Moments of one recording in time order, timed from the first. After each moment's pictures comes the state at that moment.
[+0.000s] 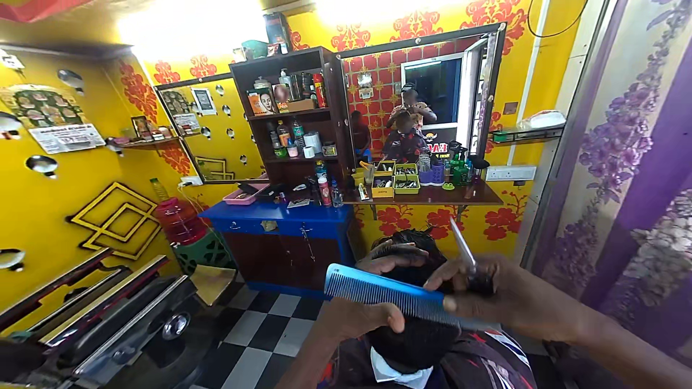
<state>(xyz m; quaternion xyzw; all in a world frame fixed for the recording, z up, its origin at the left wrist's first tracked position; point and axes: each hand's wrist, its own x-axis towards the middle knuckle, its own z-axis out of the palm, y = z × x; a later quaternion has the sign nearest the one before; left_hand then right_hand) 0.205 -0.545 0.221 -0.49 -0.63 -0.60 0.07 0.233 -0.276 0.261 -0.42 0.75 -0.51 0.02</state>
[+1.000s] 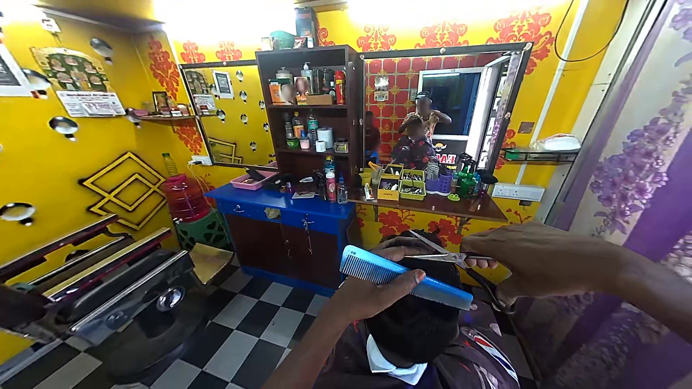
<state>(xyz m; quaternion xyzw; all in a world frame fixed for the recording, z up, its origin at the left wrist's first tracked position) 0.214 -0.542 0.227 -0.39 -0.70 -0.59 0.12 0.212 -0.273 0.350 -0.31 0.94 0.11 0.13</state>
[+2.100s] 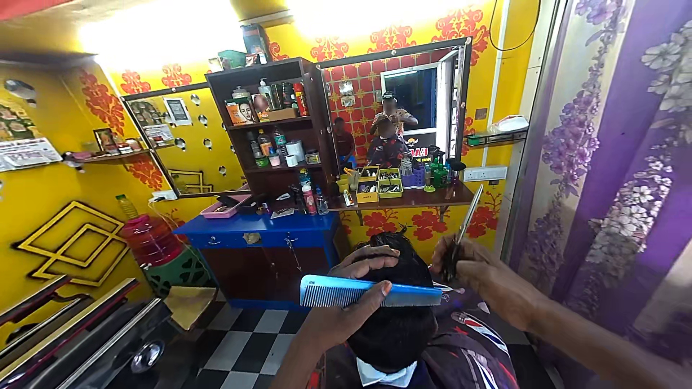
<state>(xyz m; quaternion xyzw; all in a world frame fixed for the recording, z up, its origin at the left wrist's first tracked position) 0.213 -0.545 0.226 -0.46 -0.70 -0.53 0.17 0.233 -0.264 0.236 -0.14 0.72 -0.68 0.01</state>
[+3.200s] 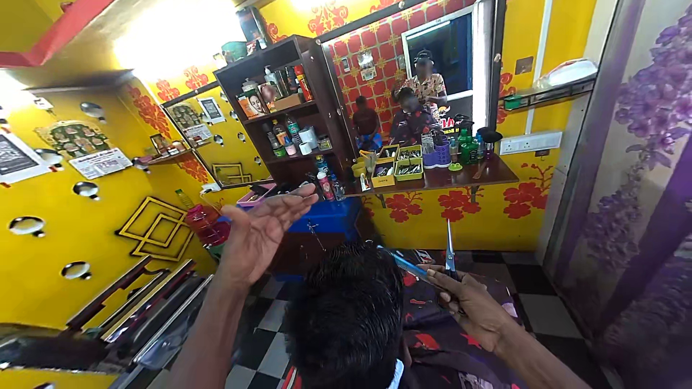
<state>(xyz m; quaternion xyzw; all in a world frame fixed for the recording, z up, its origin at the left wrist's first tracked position) 0.134 -0.582 0.292 -0.39 -0.68 -0.62 0.07 0.158 -0.235 0.129 0.01 0.49 -0.86 0.15</state>
